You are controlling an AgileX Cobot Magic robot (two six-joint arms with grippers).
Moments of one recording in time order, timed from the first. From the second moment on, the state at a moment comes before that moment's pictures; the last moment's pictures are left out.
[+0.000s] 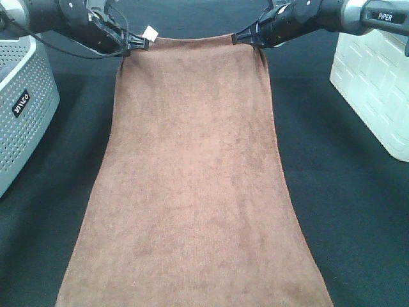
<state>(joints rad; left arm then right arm) -0.18 2.49 -2.14 -0.21 0.38 0.19 0.23 2.48 -2.11 0.25 0.25 -0.40</state>
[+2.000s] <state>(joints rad) -0.21 2.66 -2.14 -0.16 0.08 0.19 0.22 2.68 -2.17 0.37 0.16 -0.40</state>
